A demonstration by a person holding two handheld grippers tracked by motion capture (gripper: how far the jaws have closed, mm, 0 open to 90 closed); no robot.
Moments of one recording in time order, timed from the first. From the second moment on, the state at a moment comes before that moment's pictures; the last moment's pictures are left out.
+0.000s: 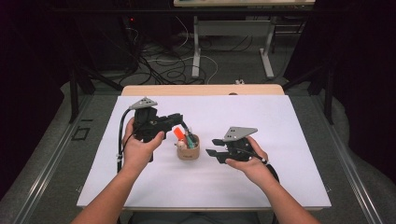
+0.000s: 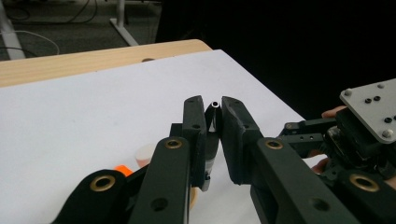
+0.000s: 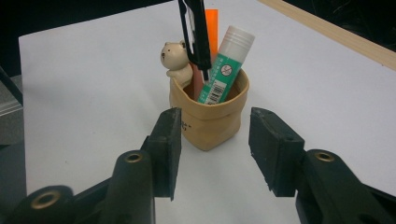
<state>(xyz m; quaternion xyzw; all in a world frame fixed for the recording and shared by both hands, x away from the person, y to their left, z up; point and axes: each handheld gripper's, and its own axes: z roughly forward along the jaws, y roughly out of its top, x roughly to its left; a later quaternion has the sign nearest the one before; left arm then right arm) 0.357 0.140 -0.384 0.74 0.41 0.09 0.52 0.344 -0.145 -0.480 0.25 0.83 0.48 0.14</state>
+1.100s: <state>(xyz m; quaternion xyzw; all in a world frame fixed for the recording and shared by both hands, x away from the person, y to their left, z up) 0.382 0.116 -0.450 0.78 0.44 0.10 0.44 0.352 -0.152 -0.488 0.27 0.83 0.47 0.15</state>
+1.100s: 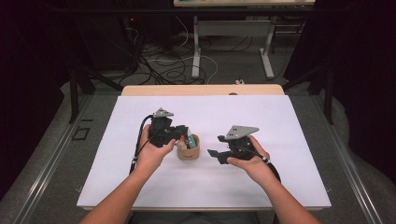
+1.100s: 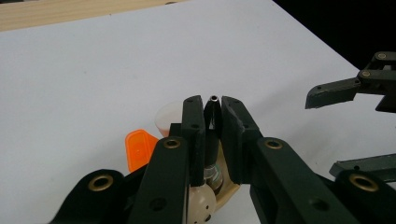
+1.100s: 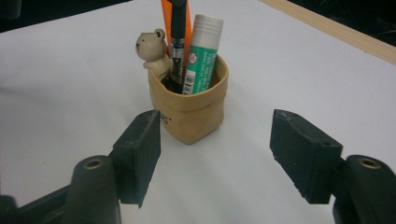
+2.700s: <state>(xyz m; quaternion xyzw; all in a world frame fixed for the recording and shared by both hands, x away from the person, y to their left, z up) 0.378 0.236 -0.486 0.72 0.49 0.16 0.46 0.379 -0.207 -0.507 0.43 0.77 0.43 0.20</state>
